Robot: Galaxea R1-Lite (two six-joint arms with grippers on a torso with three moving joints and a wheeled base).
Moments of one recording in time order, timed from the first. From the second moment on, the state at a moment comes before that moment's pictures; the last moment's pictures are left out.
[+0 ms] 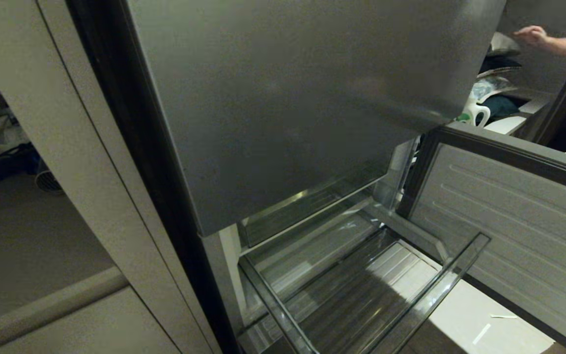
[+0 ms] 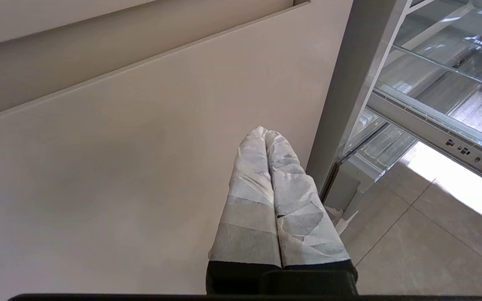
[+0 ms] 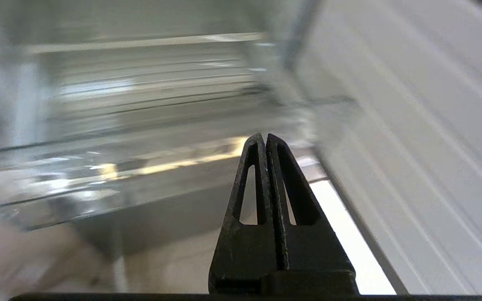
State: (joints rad) left arm -0.01 0.00 -0.03 0.08 0.00 0.00; right arm 0.35 0.53 -0.28 -0.13 -0.14 -0.15
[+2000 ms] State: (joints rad) left arm -0.01 0.00 -0.03 0.08 0.00 0.00; right arm 0.00 0.00 0.00 -0.08 0.02 -0.07
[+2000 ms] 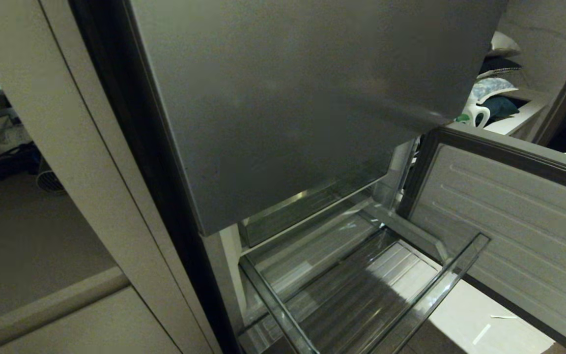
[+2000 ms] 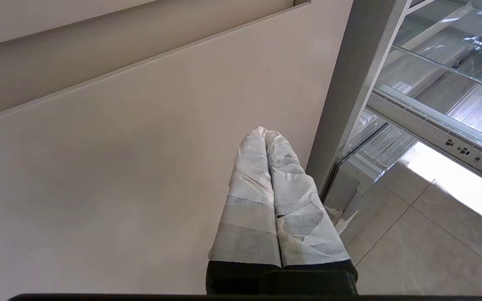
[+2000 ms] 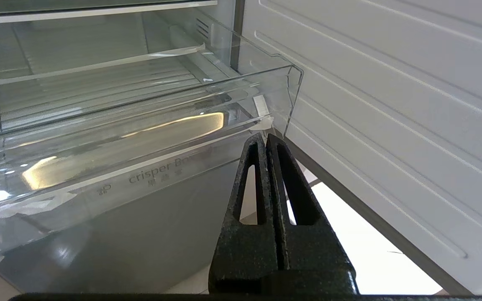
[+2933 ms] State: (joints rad) left arm -0.01 0.00 -0.03 0.08 0.00 0.00; right arm 0.00 0.00 0.00 -0.08 -0.01 0.00
